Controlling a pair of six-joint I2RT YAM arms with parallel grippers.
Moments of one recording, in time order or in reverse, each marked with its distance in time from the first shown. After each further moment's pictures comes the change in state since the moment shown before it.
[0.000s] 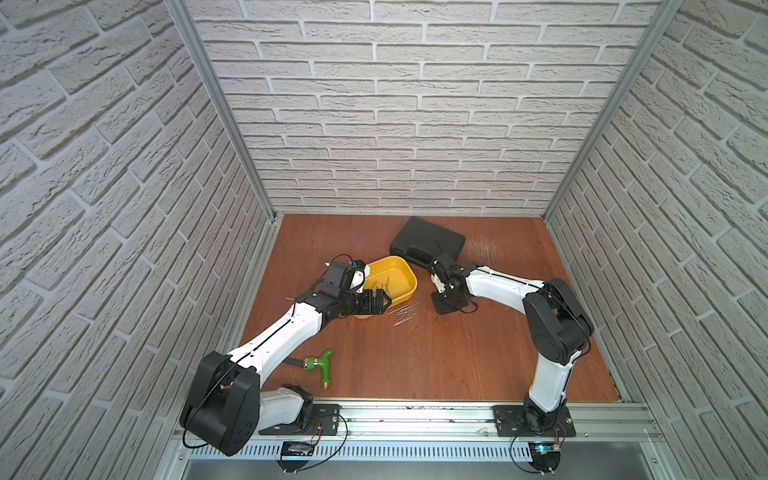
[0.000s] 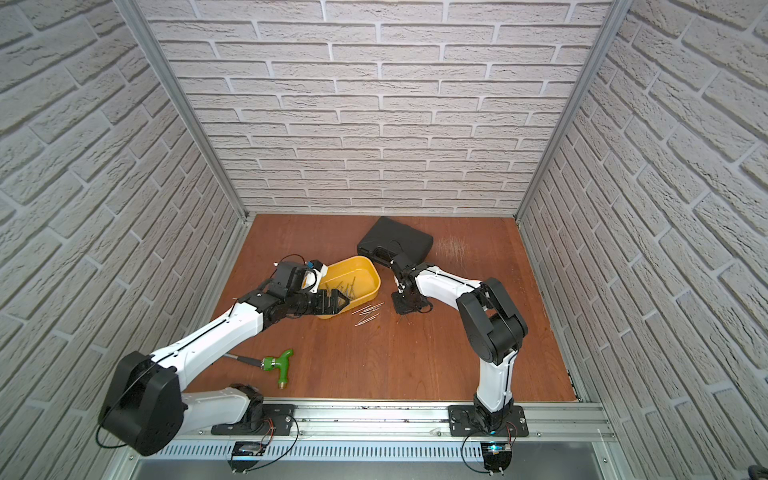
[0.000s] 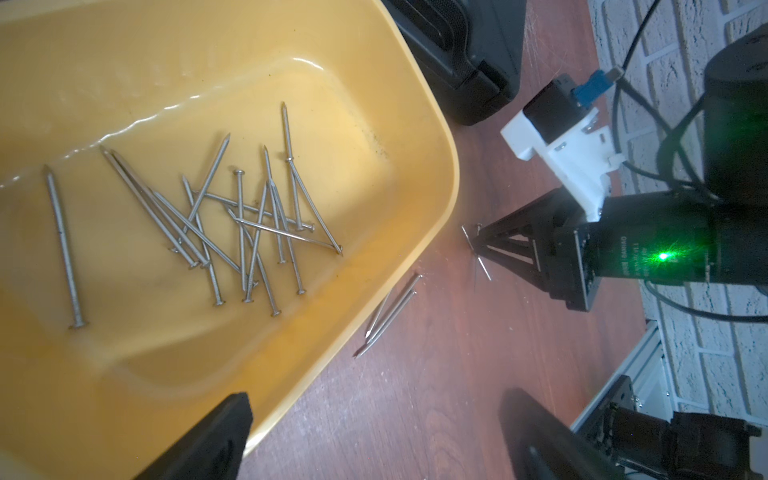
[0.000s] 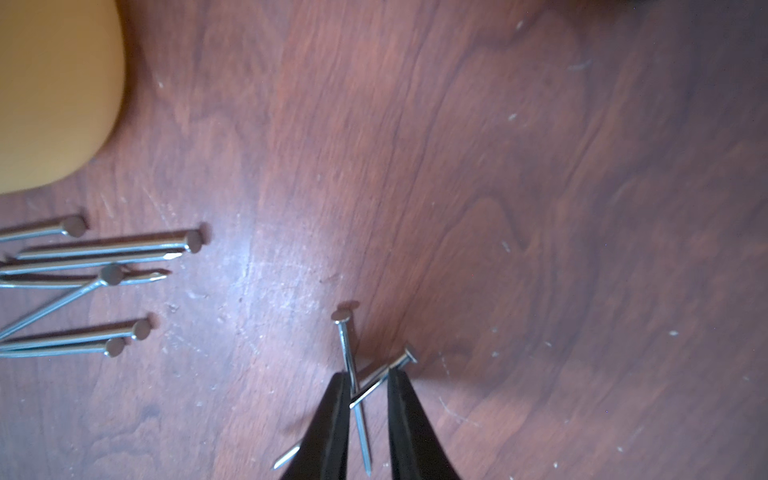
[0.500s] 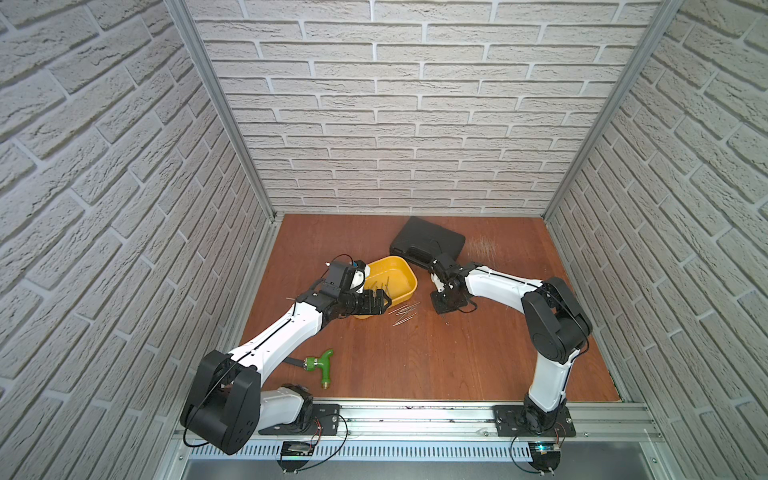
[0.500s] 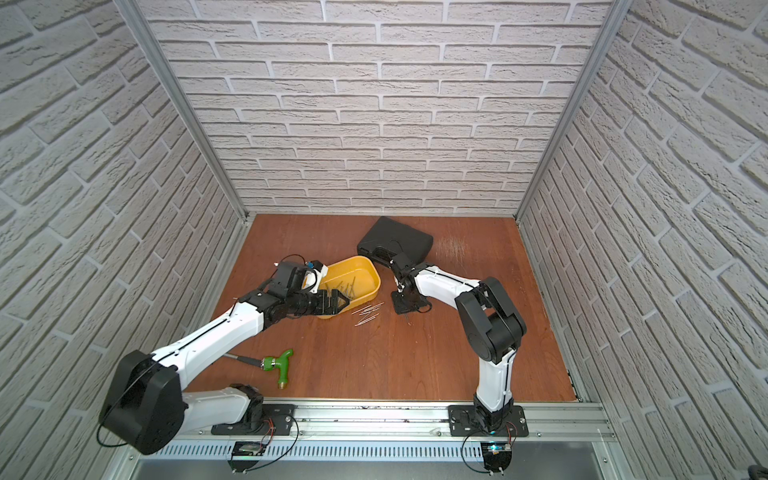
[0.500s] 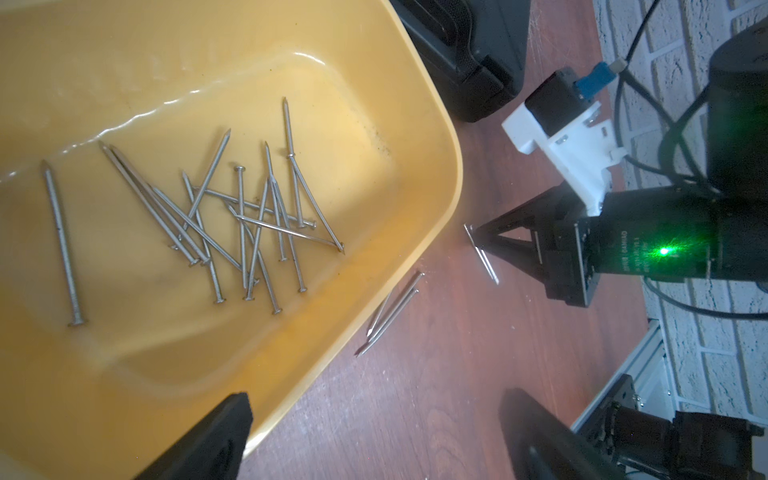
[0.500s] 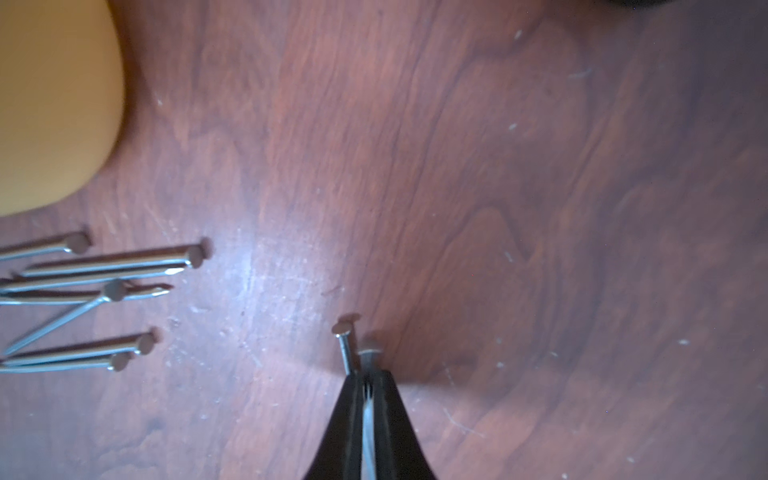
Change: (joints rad) left arm 0.000 0.005 0.000 -0.003 0.000 0.001; right arm 0.000 0.011 0.006 0.011 -0.006 0.022
